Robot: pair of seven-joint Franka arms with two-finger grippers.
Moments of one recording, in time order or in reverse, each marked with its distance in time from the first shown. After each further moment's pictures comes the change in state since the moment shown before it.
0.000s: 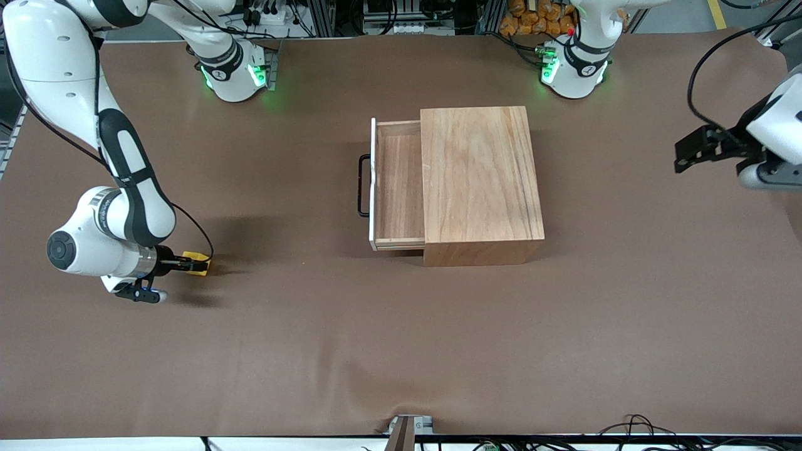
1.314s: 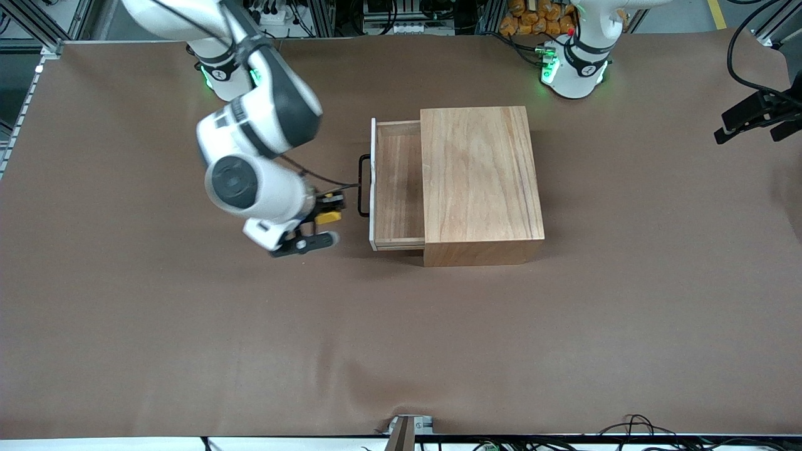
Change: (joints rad) left arm -0.036 -0.150 0.170 -0.162 -0.092 0.057 -0.017; right arm 0.633 -0.143 0.018 0.373 0.025 -0.442 0.457
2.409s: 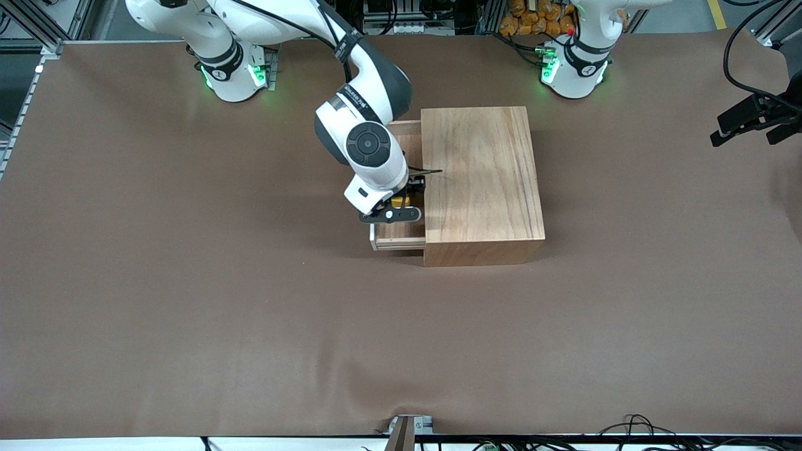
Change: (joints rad) left arm -0.014 0.010 0.003 0.001 0.000 0.006 0.003; right arm 0.213 0.129 -0.010 -0.006 0.003 0.194 0.284
